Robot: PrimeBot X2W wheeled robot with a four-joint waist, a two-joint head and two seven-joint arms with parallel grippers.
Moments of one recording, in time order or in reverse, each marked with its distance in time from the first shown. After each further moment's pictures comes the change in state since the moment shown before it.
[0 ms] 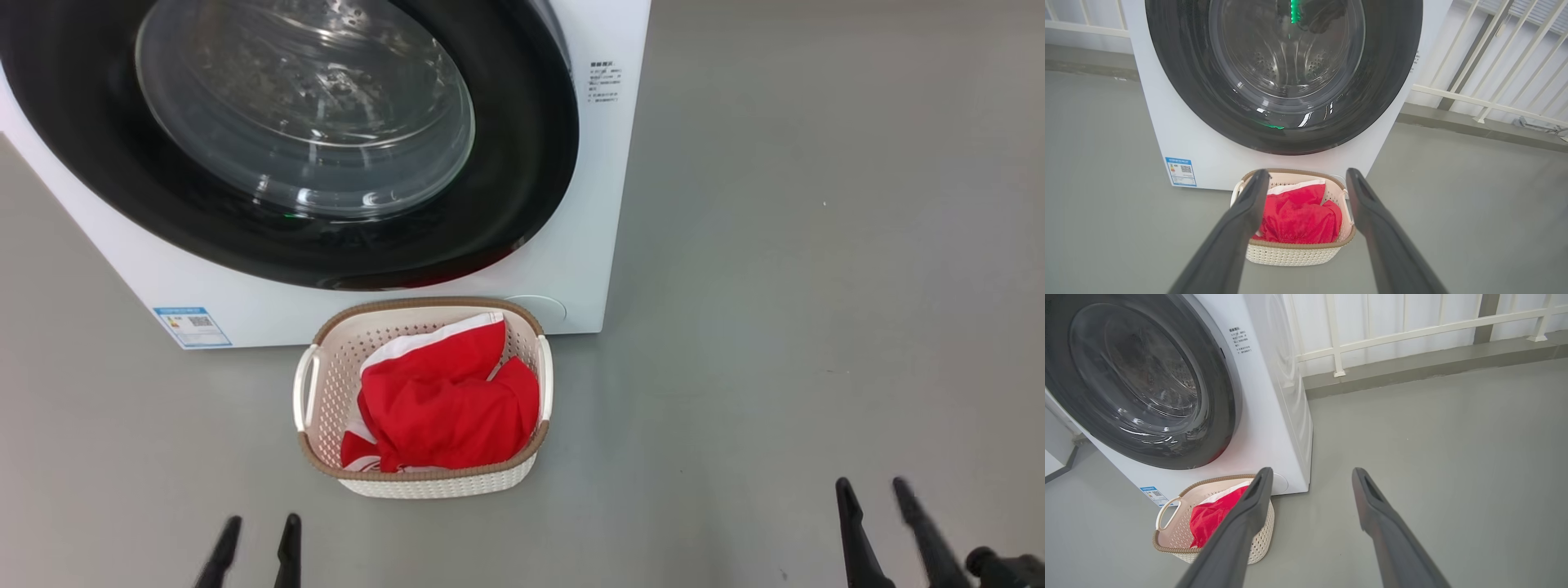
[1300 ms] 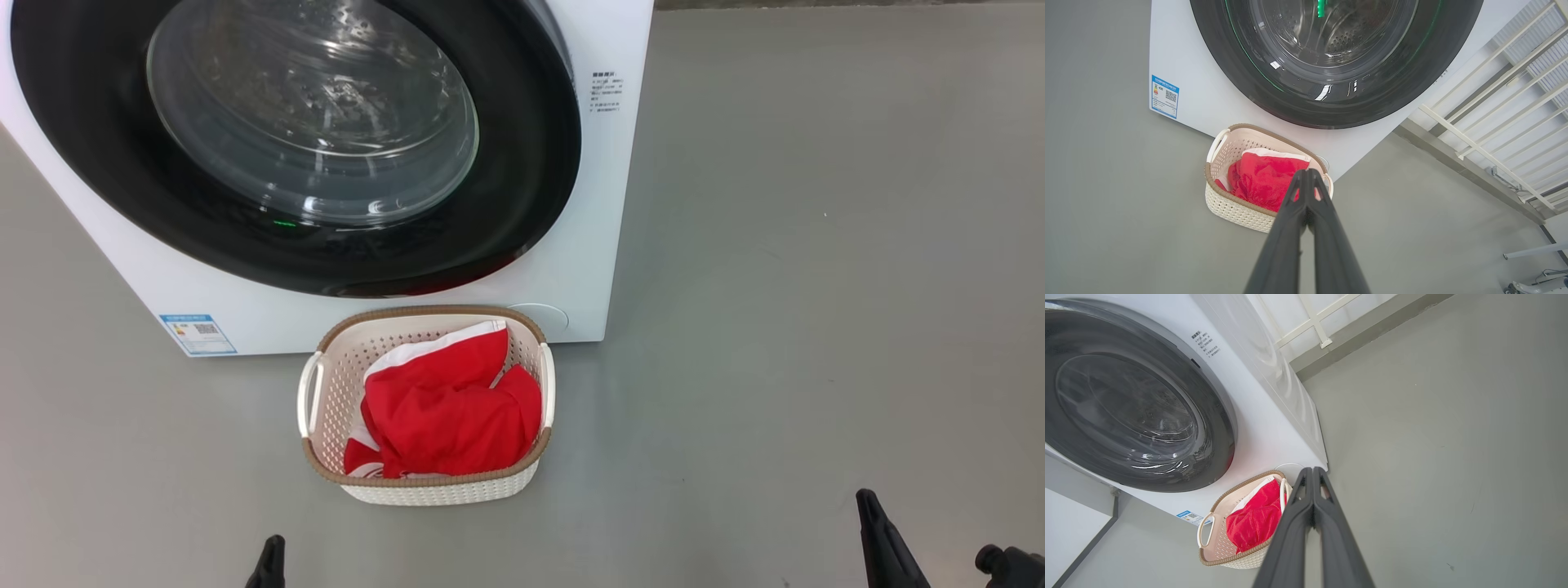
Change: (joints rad) left arm -0.030 -0.034 -0.012 0.115 -0.318 0.001 0.082; right arm -0.044 0.008 0.013 0.111 0.318 0.000 0.075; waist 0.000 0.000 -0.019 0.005
